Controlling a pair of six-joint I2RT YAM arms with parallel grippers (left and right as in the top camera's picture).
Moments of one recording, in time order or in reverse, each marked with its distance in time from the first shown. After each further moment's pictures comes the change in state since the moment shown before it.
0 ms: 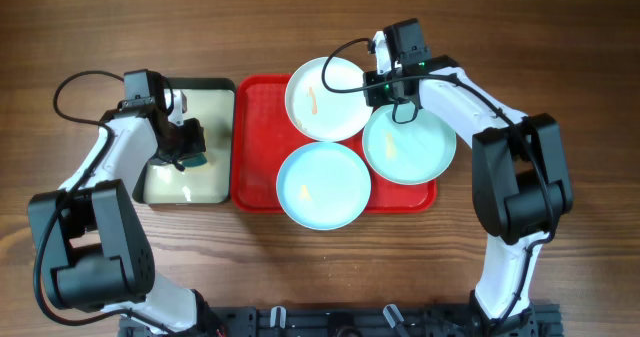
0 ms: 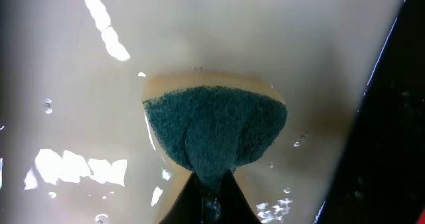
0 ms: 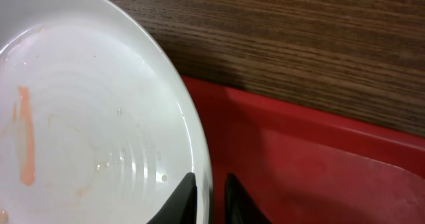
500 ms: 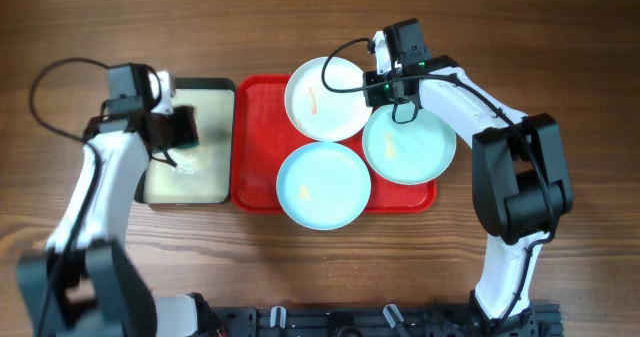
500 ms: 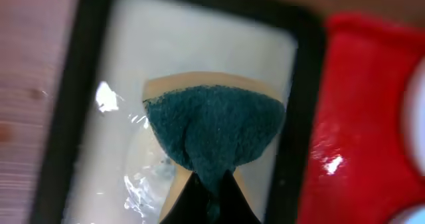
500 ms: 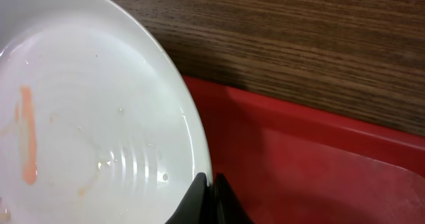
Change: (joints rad) left arm 0.000 -0.230 0.003 0.015 0.008 0.000; right arm 0.000 0.000 0.000 0.000 -0.006 0.000
